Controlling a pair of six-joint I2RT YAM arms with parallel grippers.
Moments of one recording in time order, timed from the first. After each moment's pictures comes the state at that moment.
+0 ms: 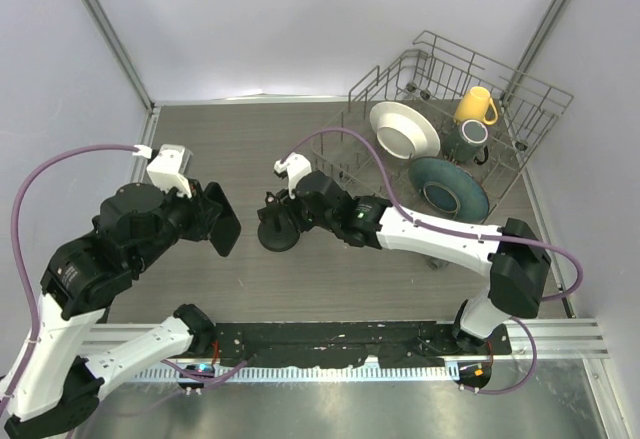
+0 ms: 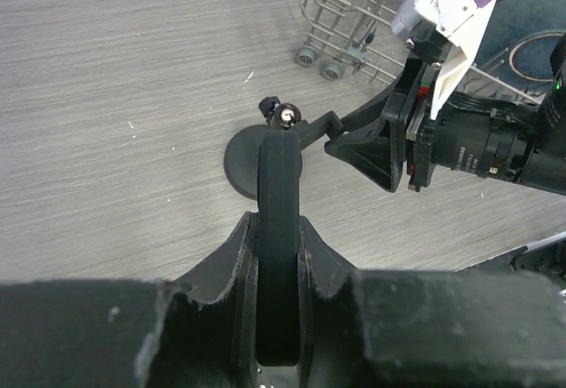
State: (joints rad) left arm -0.72 0.78 1.42 -1.10 -0.31 -0.37; right arm 1.06 1.59 1.25 -0.21 0.22 0.22
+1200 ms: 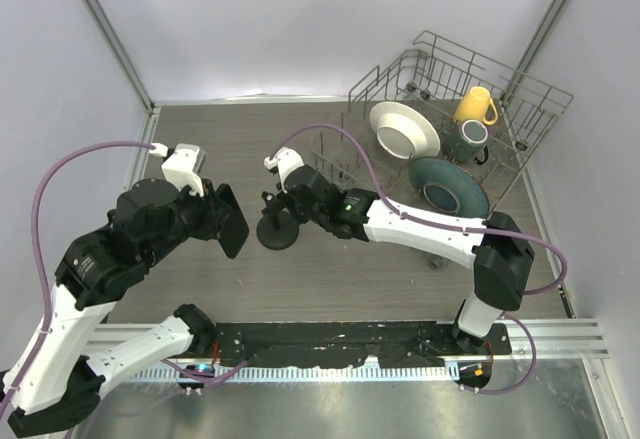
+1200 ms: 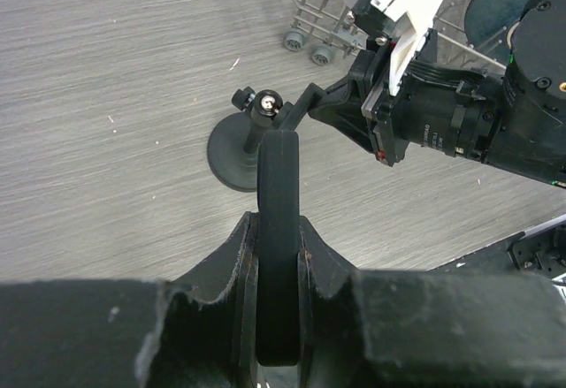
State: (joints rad) left arm -0.72 0.80 1.38 -1.07 -0.26 -0.37; right arm 1.06 1.67 1.36 -0.28 0.32 0.14
